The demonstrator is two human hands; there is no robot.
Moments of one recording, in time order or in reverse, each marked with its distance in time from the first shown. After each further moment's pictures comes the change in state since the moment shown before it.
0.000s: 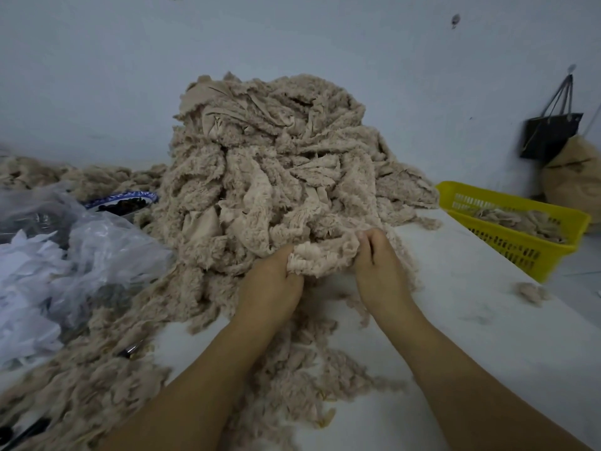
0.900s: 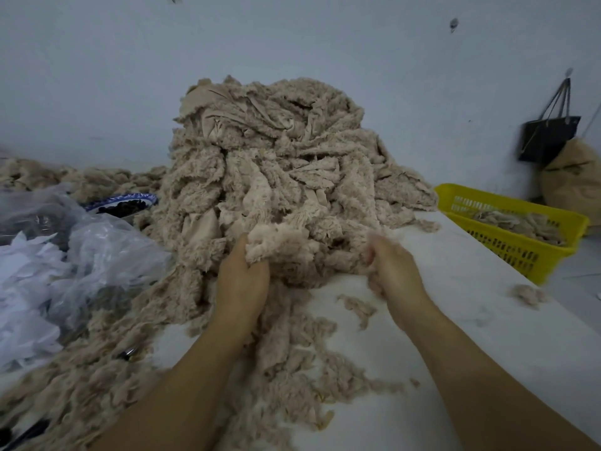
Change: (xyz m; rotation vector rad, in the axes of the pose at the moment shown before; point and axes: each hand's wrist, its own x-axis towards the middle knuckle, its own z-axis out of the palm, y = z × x) left_hand 0.013 -0.022 -0.007 -0.404 0.254 -0.113; right_hand 0.015 0.009 -0.022 0.258 -0.047 0.361
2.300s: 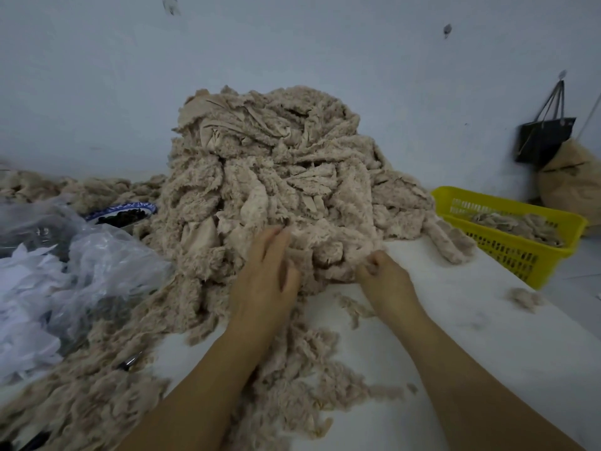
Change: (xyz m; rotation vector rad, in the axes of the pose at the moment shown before) left_hand -0.007 0.001 0.012 0.486 -0.050 0.537; right_hand 0.013 0.024 0.000 -0.535 0.001 -0.067
